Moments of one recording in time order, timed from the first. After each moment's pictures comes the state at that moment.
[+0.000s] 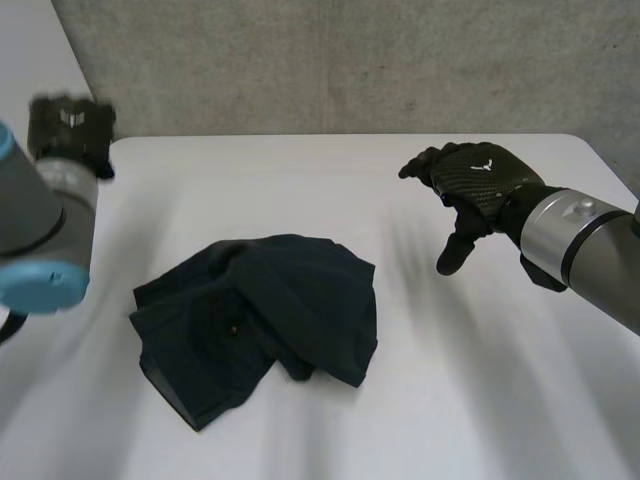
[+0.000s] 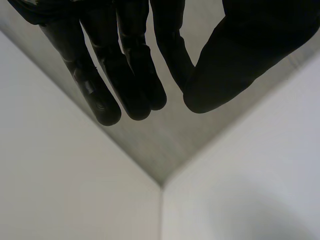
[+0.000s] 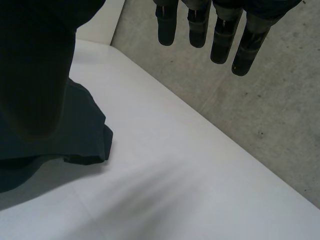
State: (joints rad) left arm 4.46 -1.97 -1.34 3.46 -1.75 3.62; right arm 1.93 -1.33 1.37 0.23 1.26 2.81; left_hand 1.13 1.19 1.19 1.19 1.00; right_hand 0.15 0.21 0.20 0.24 0.07
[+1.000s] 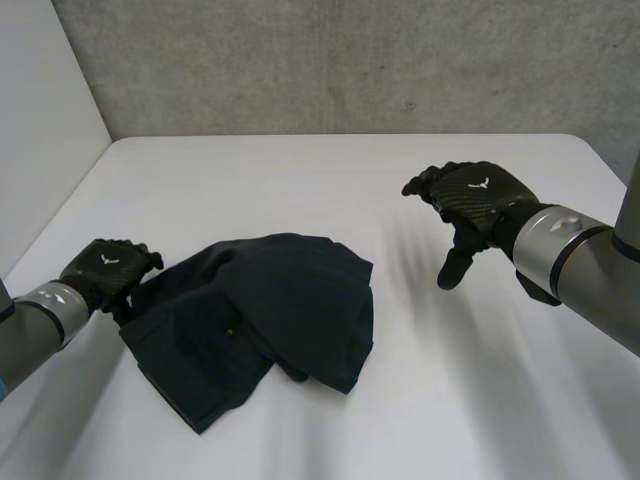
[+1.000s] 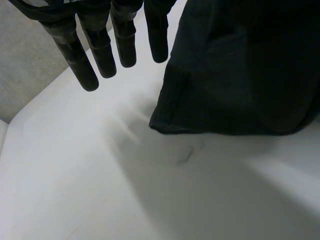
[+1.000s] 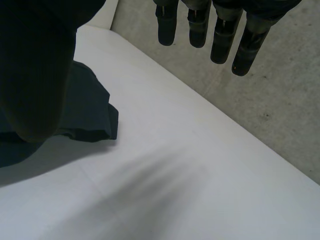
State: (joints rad) left arm 4.73 -1.98 -1.78 3.29 -1.22 3.78; right arm 1.95 -1.29 1.40 0.22 1.31 2.81; left_hand 0.35 0.35 0.35 0.35 0.17; right_hand 0.15 0.21 0.20 0.24 0.07
